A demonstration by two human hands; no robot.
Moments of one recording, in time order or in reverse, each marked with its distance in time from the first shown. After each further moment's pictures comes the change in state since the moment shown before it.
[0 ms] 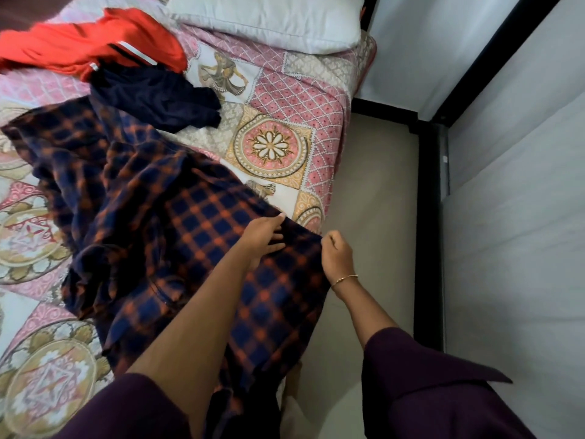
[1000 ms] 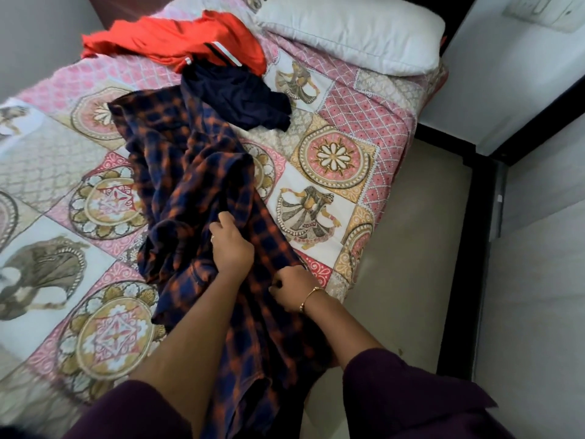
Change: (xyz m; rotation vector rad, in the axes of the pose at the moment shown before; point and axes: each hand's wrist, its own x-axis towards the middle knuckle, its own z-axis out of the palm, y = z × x) left_hand -0.032 -0.035 -0.098 0.592 0.716 0.224; right_hand -0.070 -0.045 0.078 -0.857 -0.837 -0.352
